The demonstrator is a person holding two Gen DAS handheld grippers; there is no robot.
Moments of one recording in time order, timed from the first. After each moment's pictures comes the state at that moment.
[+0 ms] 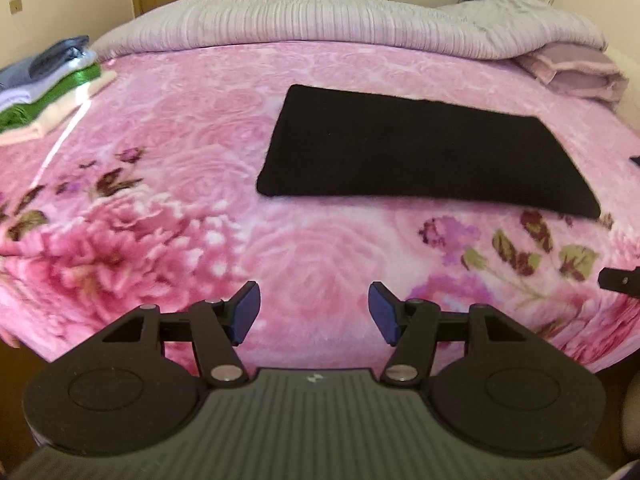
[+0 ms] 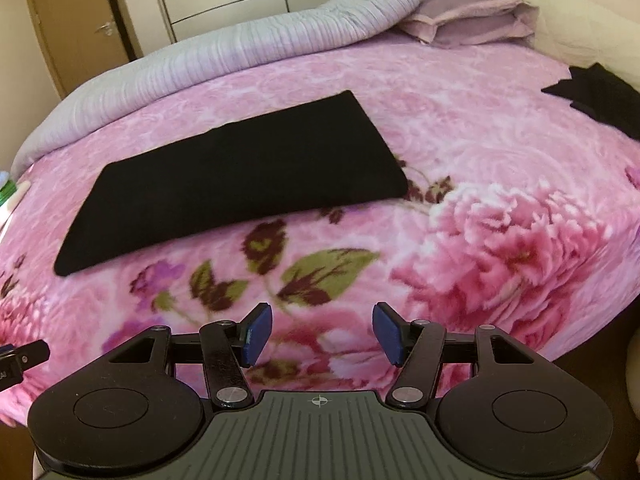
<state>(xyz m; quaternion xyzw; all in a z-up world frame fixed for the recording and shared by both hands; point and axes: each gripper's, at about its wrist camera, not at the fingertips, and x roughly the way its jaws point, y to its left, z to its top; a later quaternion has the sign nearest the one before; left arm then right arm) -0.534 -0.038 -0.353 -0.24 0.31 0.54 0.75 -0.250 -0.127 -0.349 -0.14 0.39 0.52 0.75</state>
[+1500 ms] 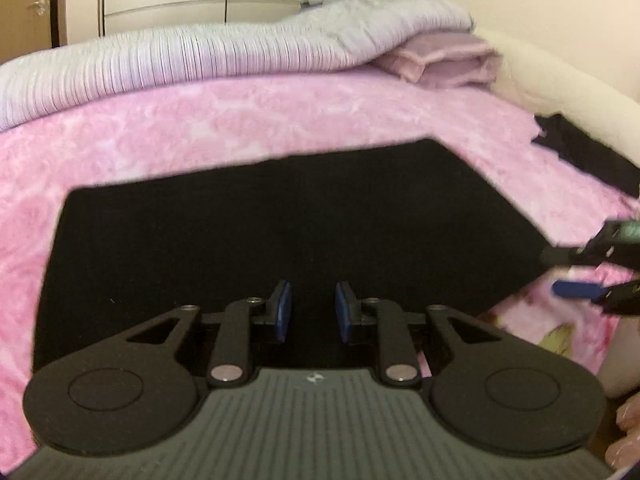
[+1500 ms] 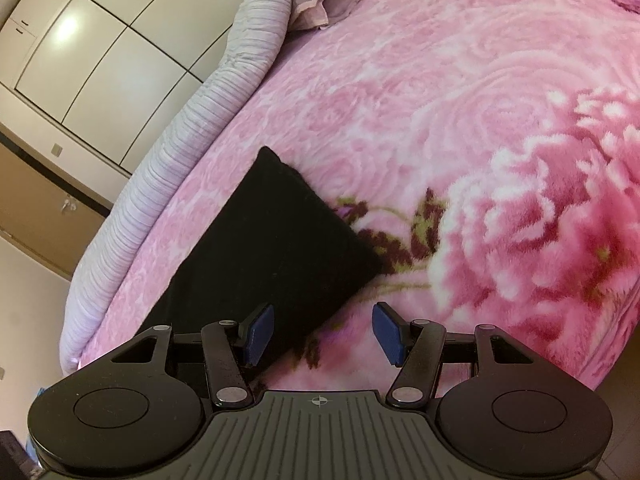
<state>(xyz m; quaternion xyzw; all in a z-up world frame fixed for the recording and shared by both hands) -0.399 0.097 -0.397 -0.16 0.31 0.34 0.87 -0.138 -0.076 -0.387 0.14 0.50 0.45 0.72</state>
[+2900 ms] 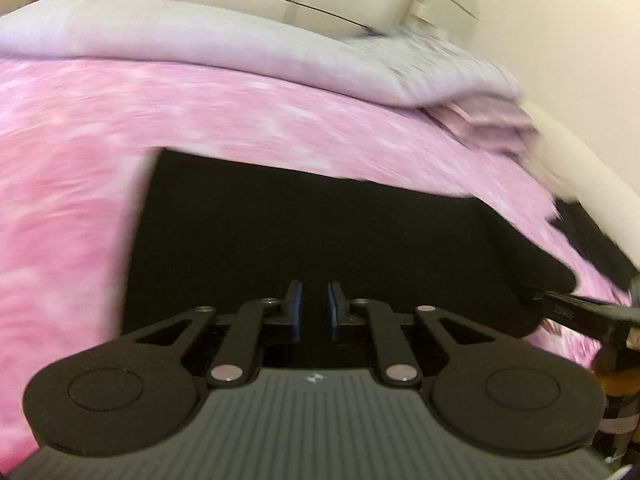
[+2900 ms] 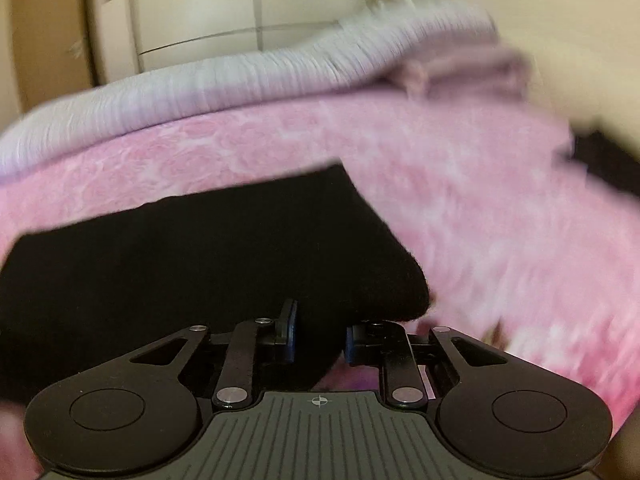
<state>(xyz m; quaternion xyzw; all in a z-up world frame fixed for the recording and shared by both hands) -0.505 0.129 -0.379 -0.30 0.22 0.40 0.84 -0.240 0.014 -0.356 -0.19 0.23 0.48 0.82</state>
